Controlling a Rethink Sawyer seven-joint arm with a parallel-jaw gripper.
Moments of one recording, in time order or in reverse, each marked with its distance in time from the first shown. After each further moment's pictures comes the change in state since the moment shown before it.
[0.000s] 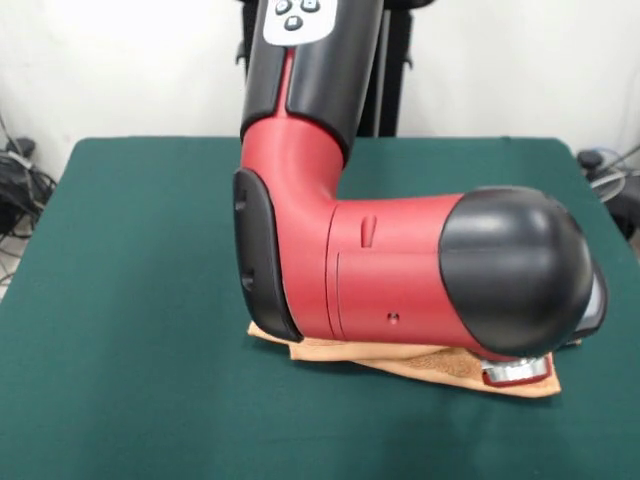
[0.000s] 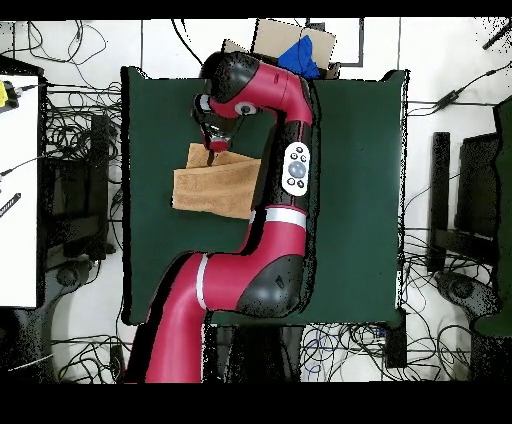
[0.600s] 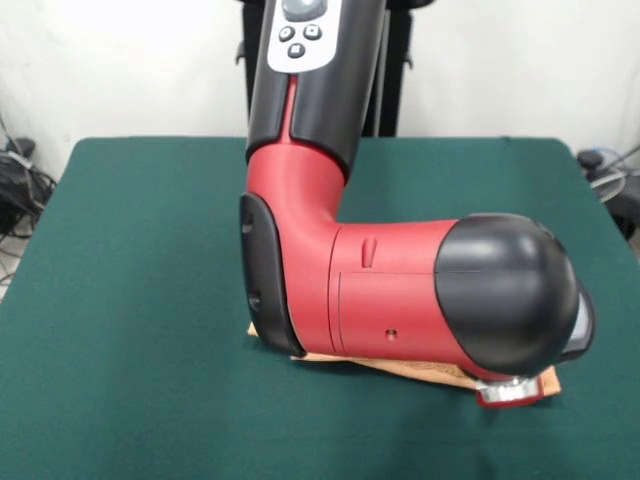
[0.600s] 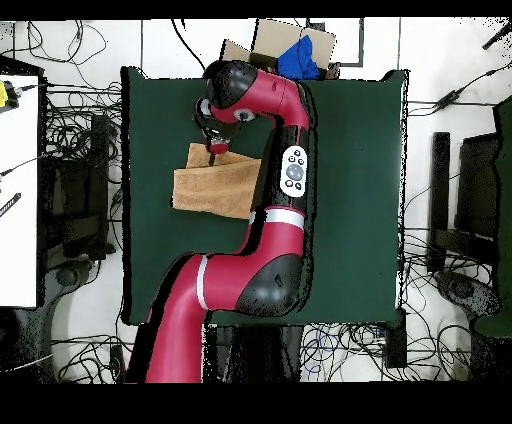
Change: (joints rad) arm 0.002 0.031 0.000 0.000 0.000 -0.087 0.000
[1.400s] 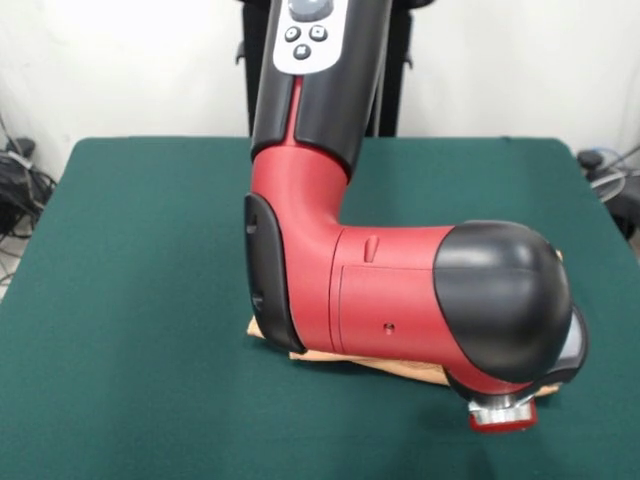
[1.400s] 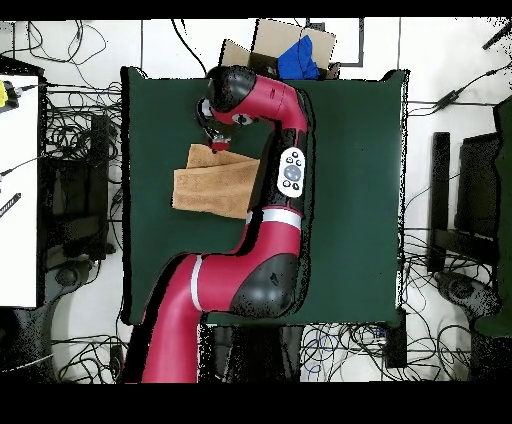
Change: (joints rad) arm 0.020 -0.040 0.010 0.105 -0.013 -0.161 0.000
